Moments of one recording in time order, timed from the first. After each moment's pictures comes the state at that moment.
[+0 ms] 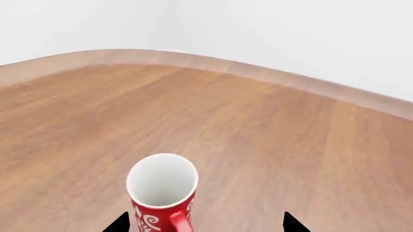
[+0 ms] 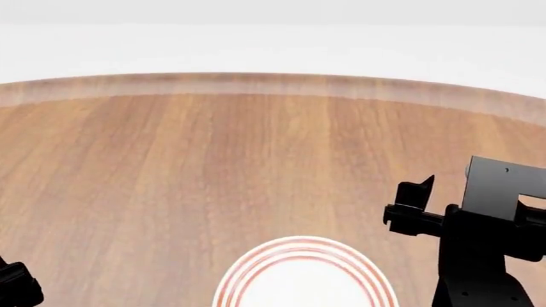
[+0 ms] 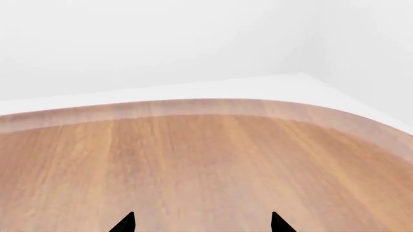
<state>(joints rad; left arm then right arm) -0.23 -0.17 -0.18 0.07 -0.31 -0.49 -0.43 0.62 0.24 0.06 0.06 0.22 0.76 0.23</state>
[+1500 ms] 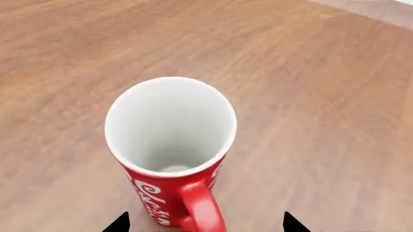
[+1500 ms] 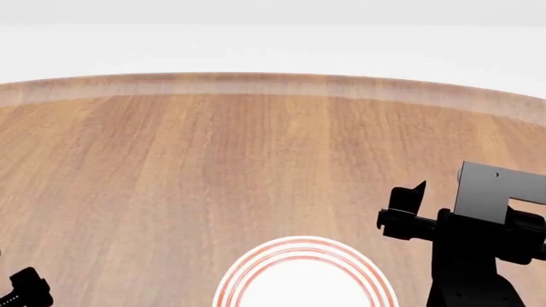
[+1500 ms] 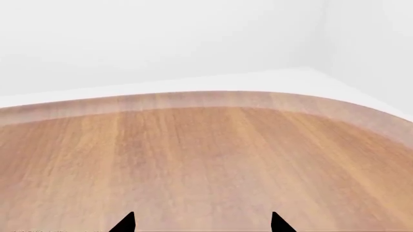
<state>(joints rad) -0.56 -0.21 -0.20 -0.73 -0.33 -0.30 -0.39 0.63 0.24 0.03 0.13 0.25 0.71 0.23</state>
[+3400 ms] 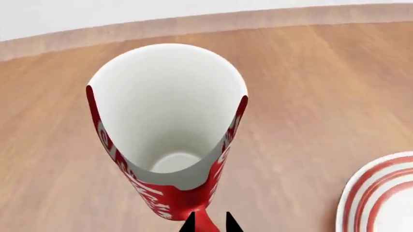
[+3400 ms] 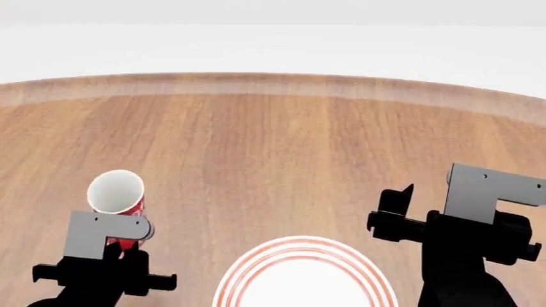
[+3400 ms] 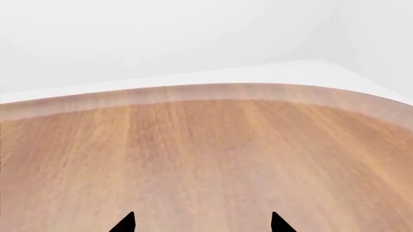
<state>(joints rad) -0.59 -0.13 0.25 -0.40 -0.24 -0.56 -0.15 0.64 0.24 0.00 0.20 0.30 0.67 0.23</state>
